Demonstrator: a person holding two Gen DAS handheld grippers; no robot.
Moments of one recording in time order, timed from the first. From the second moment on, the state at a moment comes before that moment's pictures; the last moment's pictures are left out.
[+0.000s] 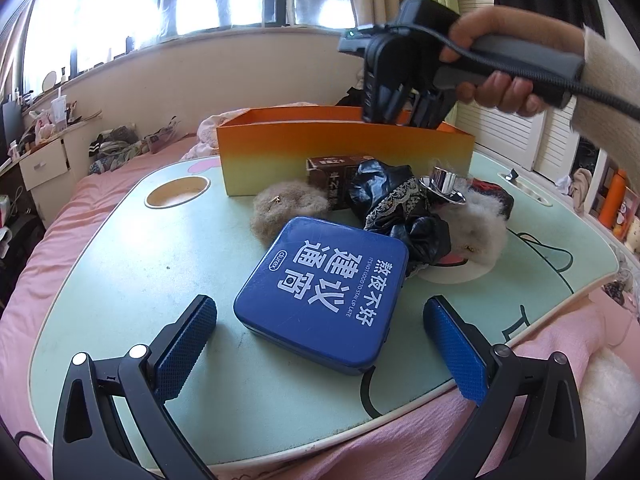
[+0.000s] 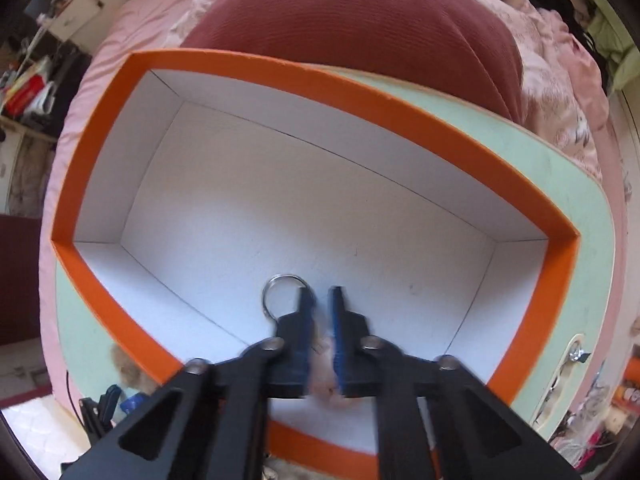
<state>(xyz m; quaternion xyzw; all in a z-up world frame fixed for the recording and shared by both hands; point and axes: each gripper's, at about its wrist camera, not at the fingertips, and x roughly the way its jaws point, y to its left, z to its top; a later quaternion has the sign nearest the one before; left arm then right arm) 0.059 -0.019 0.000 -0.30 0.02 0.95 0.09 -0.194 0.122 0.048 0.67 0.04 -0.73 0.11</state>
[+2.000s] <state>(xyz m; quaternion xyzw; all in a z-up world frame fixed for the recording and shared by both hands) 0.060 -0.022 0.001 -0.30 0.02 0.95 0.09 -0.171 0.132 0.046 0.66 0.03 -0.74 0.15</state>
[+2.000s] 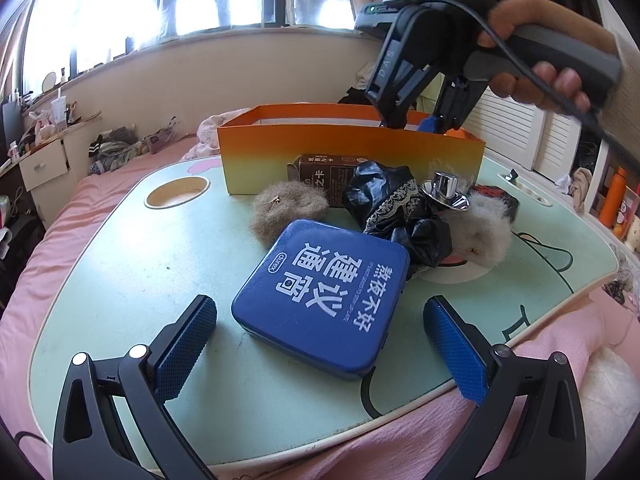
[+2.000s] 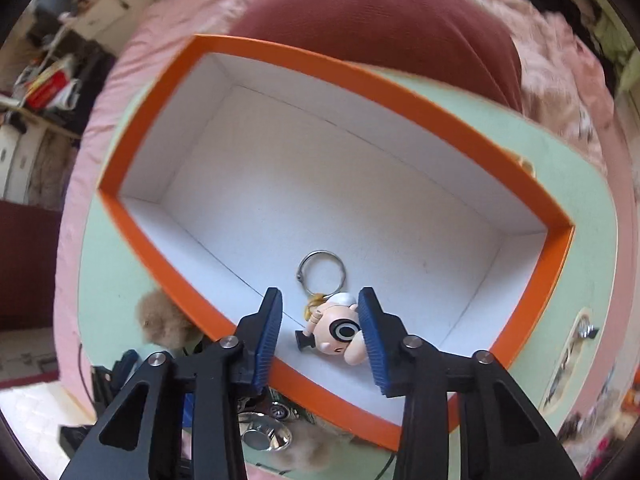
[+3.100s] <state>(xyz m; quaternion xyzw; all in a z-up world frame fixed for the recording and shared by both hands) 0.060 -0.020 0.001 -0.30 0.02 0.95 0.09 -0.181 0.162 0.061 0.64 -0.04 -0.75 0.17</state>
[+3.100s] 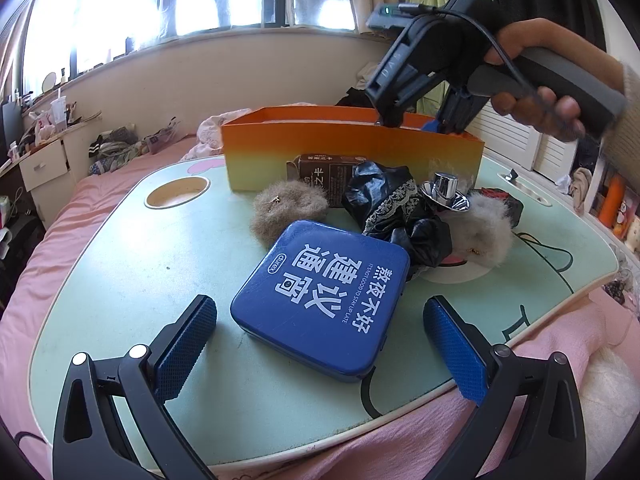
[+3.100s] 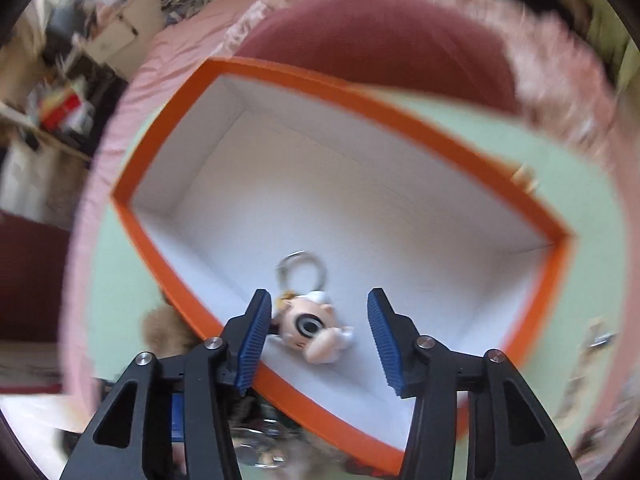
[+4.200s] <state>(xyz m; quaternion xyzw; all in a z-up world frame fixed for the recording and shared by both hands) 0.061 -0.020 0.000 -0.30 0.02 0.95 0.09 -0.190 0.213 0.110 0.52 -0.27 -0.77 0.23</state>
